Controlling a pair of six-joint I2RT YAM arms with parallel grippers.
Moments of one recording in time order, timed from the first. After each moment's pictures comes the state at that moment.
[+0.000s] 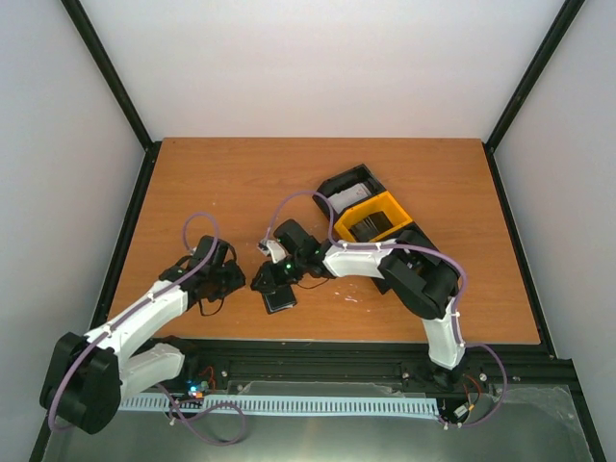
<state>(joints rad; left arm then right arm) -0.39 1.05 0.50 -0.50 0.05 -0.90 0.94 2.01 1.21 -0.03 -0.66 0.64</state>
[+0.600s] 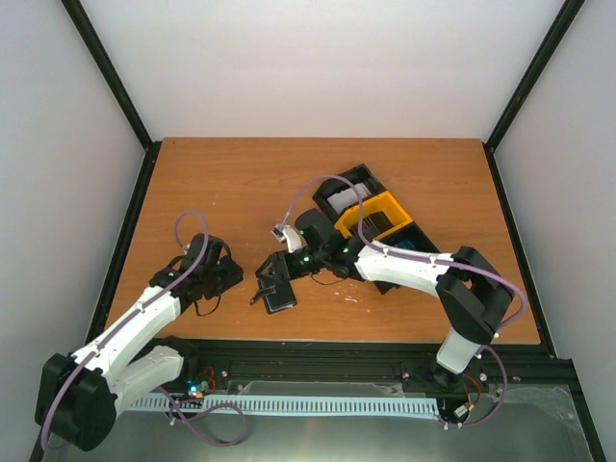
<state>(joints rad) -0.38 0.94 0.54 -0.56 0.03 -0.91 0.92 1.69 1.08 -0.03 -0.60 0.66</state>
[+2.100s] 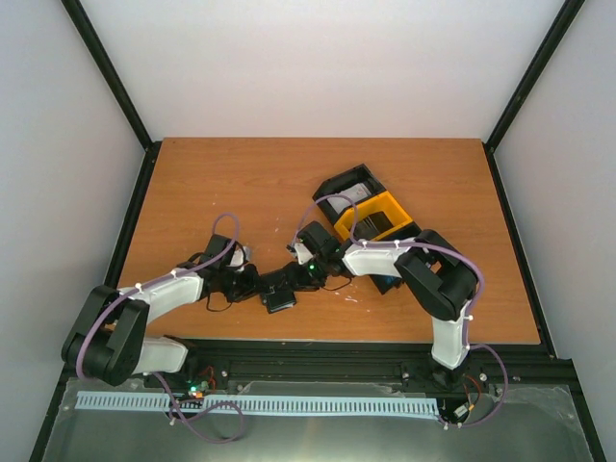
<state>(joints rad) -0.37 1.31 0.47 -0.24 0.49 -0.74 0.86 1.91 1.07 -0.16 -0.57 0.66</state>
